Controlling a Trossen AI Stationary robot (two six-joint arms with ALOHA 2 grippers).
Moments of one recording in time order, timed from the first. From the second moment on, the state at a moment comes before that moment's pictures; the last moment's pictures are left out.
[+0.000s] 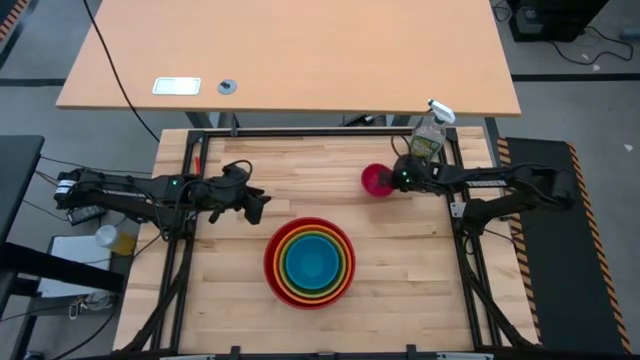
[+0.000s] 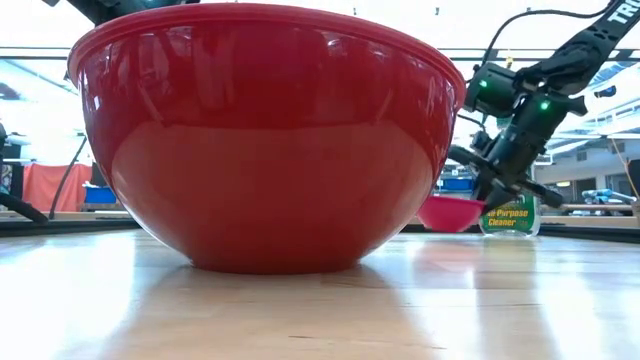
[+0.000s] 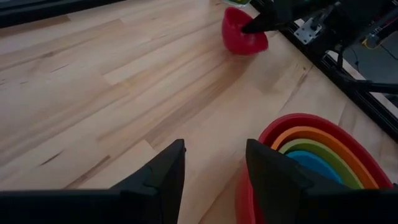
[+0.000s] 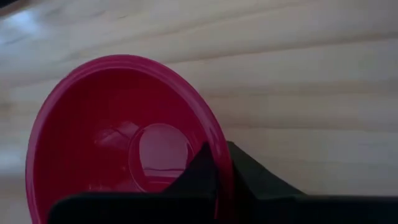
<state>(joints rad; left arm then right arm) -0.05 0.89 0.72 -0.46 -0.37 -0.79 -0.48 1.23 0.44 -0.14 0.18 1.09</state>
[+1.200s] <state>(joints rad) -0.05 0.89 0.72 -0.60 -0.45 -0.80 0.05 1.90 1.65 -0.65 -0.07 0.25</state>
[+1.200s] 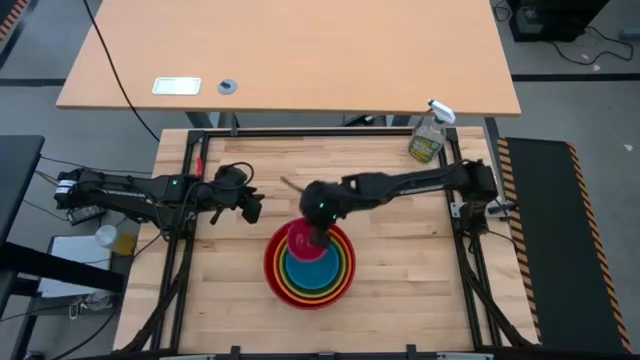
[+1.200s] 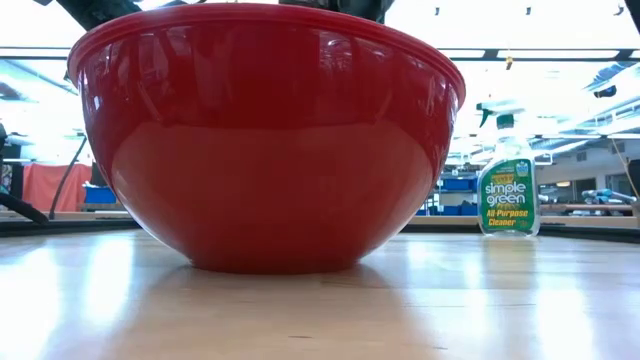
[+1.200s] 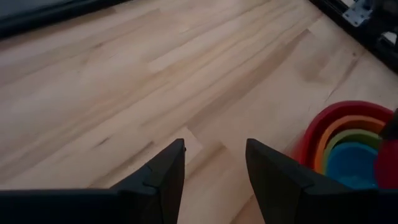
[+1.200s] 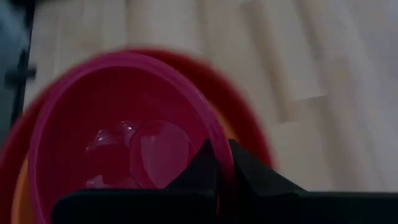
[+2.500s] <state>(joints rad) -0.05 0.89 0.72 -0.59 -0.35 -0.85 0.17 2.06 1.64 -0.61 0.00 0.12</state>
